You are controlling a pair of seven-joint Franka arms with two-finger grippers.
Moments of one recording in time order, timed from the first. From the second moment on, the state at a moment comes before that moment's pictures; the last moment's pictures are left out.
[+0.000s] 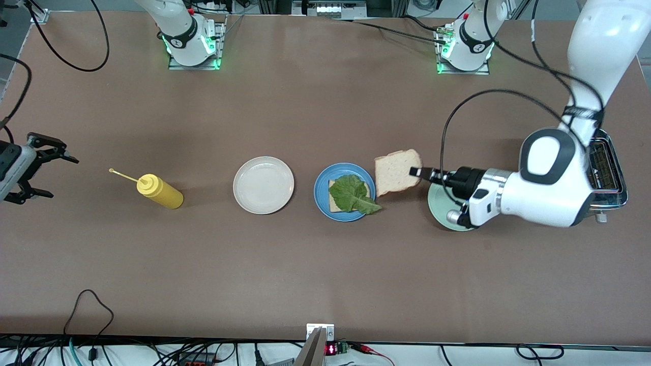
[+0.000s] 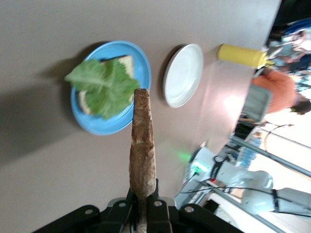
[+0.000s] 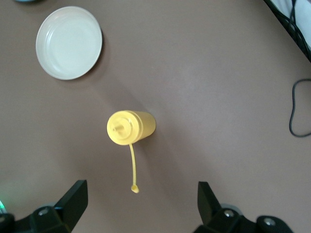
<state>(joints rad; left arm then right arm) 0.33 0.71 -0.65 -1.48 -0.58 1.77 0.06 0.06 0.33 -0.26 -1.42 0.25 1.65 -1.14</state>
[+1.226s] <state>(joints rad) 0.23 0.92 -0.65 -1.63 -0.76 2.18 0.59 -0.01 0.00 0.04 -1.61 0.05 1.64 -0.16</state>
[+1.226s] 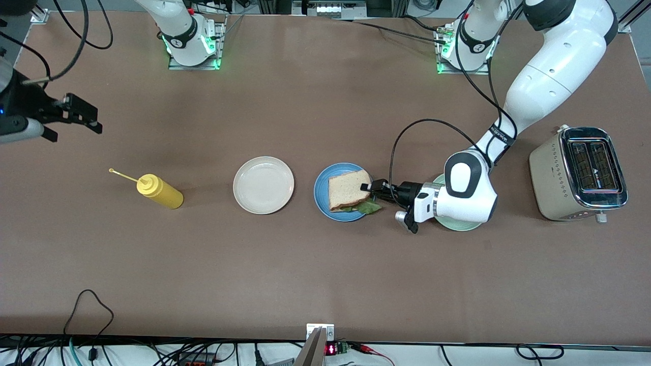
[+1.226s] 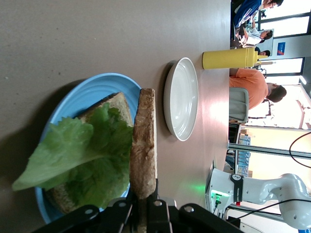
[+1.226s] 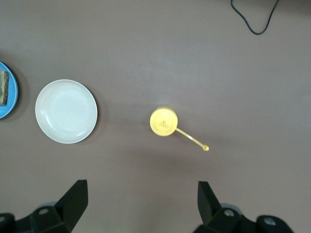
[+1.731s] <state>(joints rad) 0.23 0.92 -0.64 -1.62 -0.76 2.18 0.59 -0.01 -0.05 0.04 -1.64 0.05 1.65 -0.15</state>
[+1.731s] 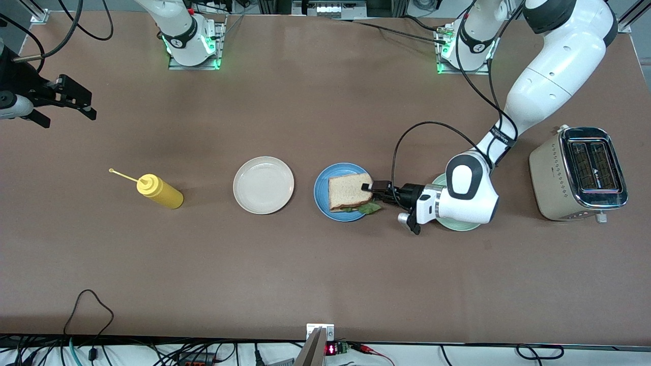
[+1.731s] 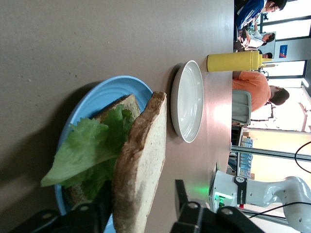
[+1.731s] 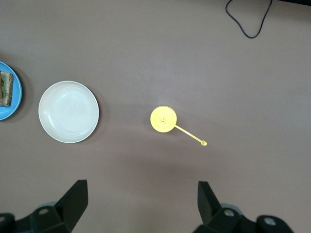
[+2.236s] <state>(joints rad) 0.27 0.80 -0.62 -1.60 -0.47 2.01 0.44 -0.01 -0.05 0.05 -1.64 -0.02 1.65 0.02</state>
